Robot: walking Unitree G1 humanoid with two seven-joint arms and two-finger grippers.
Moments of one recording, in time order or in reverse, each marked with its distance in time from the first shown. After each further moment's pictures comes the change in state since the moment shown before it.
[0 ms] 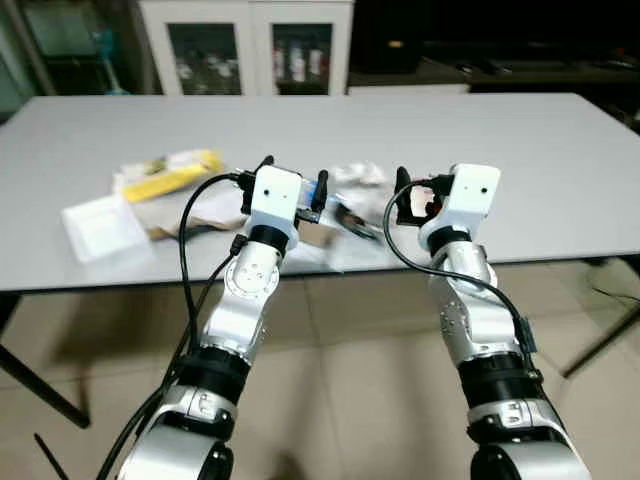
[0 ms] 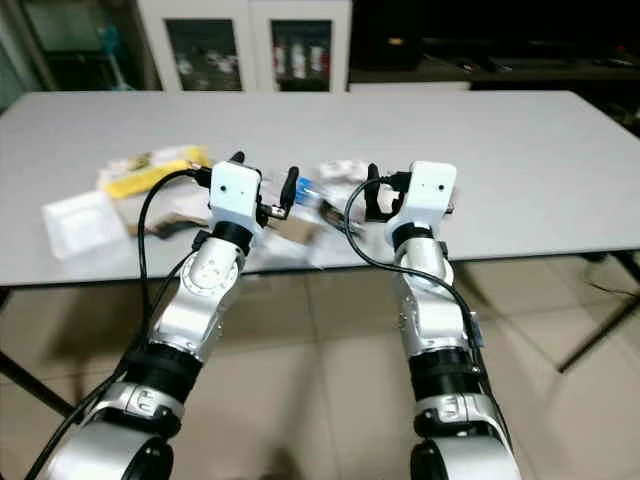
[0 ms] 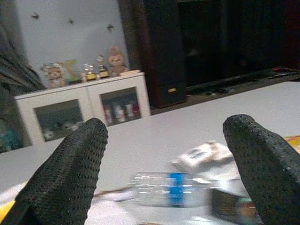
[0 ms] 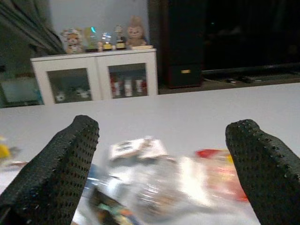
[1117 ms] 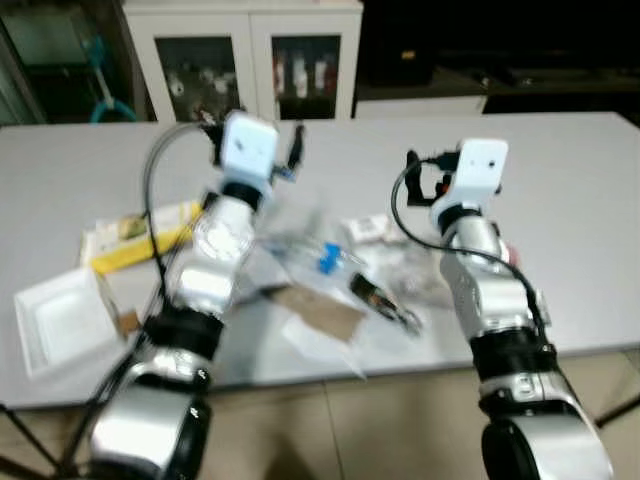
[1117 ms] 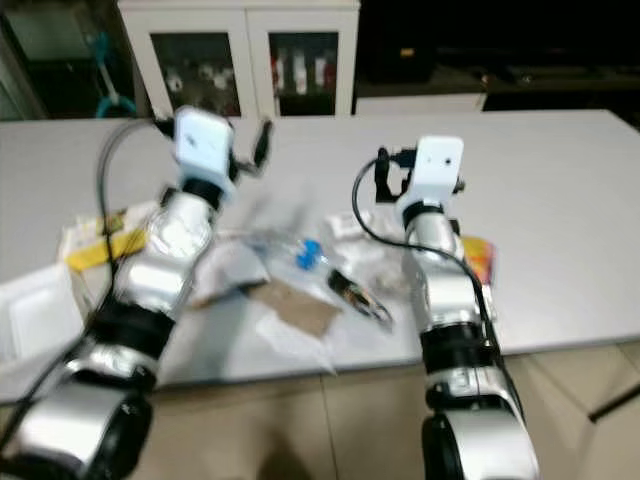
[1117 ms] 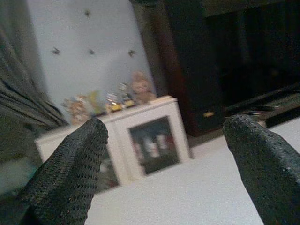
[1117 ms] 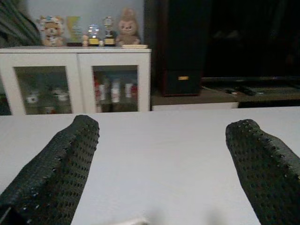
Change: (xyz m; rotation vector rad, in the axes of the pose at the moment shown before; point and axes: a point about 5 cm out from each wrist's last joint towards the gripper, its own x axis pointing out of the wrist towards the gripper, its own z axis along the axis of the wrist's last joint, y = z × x) left arm 0.028 0.045 0.041 0.128 -0.120 0.044; right arm 0.018 -0.010 0.019 -0.096 0.009 -0.024
